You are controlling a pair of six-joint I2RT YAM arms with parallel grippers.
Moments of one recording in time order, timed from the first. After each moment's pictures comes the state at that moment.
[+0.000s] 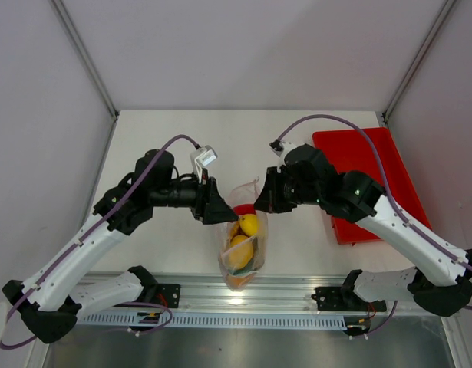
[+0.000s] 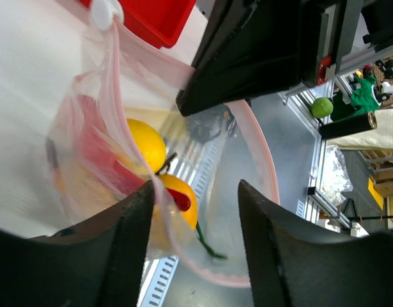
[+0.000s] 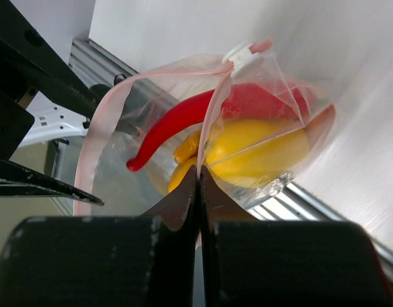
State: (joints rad) left arm -0.70 0.97 1.16 -0.63 0.66 -0.43; right arm 0.93 1.24 1.51 -0.92 -0.12 0.68
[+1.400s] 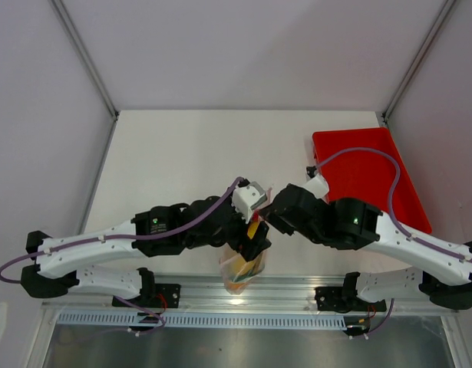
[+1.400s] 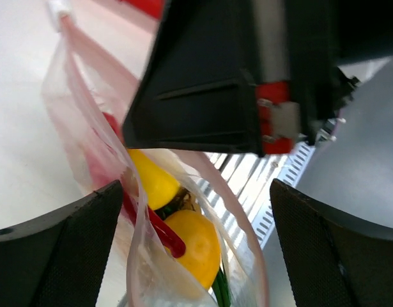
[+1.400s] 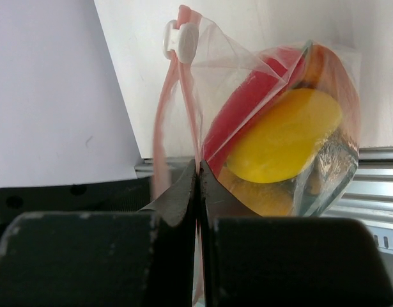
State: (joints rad) left arm -1.34 1.12 1.23 -0.61 -0.19 -0.34; right arm 1.26 1.15 1.39 -1.03 0.54 1.59
